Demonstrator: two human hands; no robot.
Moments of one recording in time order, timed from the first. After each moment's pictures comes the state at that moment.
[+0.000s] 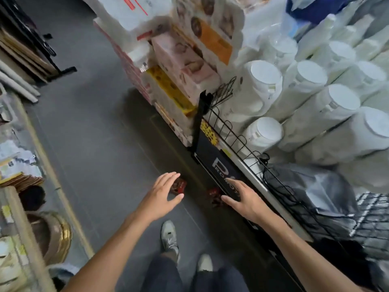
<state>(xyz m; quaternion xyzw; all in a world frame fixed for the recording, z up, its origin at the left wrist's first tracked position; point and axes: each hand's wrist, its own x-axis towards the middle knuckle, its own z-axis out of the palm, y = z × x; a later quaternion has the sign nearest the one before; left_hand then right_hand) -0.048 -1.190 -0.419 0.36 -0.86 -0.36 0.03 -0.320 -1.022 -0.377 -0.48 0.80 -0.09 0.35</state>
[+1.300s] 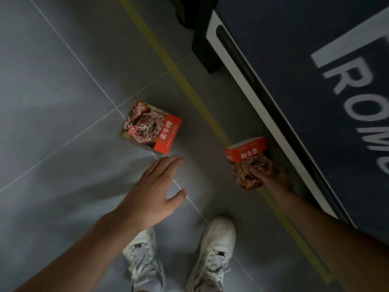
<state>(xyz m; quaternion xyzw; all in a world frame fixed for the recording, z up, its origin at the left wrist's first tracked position) -0.122 -1.216 -1.074 0.33 -0.83 -0.43 -0.12 -0.413 -1.032 -1.148 0.03 0.88 -0.26 0.39</state>
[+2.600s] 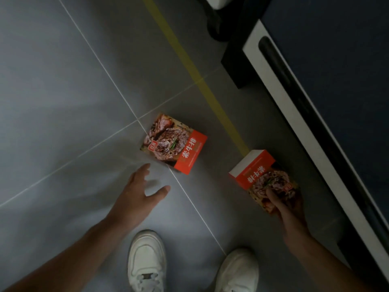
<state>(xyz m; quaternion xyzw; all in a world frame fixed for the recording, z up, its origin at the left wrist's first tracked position) -0.065 -1.251 -1.164 0.62 -0.59 -0.51 -0.05 -0.374 -1.030 -1.200 0.08 0.78 -0.46 0.41</state>
